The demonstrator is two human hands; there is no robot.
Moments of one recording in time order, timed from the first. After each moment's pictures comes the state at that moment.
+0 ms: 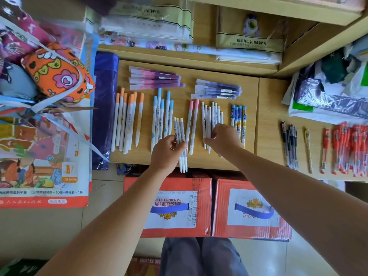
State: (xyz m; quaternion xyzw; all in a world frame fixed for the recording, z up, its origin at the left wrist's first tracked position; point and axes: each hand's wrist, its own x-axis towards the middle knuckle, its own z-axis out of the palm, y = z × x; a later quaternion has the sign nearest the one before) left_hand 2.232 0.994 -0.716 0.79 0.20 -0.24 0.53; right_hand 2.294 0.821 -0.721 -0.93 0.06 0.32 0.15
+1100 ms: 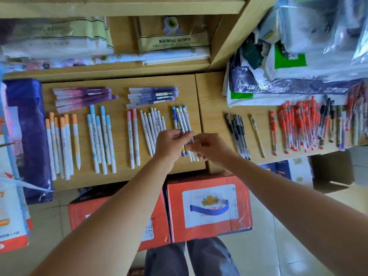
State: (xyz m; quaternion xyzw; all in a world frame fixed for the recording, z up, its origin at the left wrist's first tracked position) left_hand 2.286 0.830 -0.697 0.69 0.23 -0.27 0.63; right_hand 2.275 0.687 -0.689 -0.78 0.13 0.36 0.50
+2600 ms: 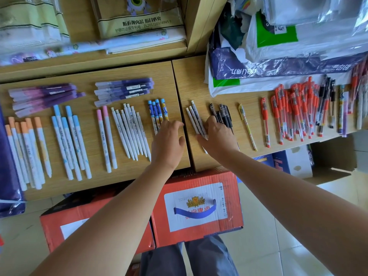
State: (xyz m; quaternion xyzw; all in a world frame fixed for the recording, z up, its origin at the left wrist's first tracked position) left_hand 2.279 0.781 -0.727 0.93 -0.03 -0.22 0.29; right_hand 2.273 0.628 -0.729 -0.95 0.10 0.26 0.16
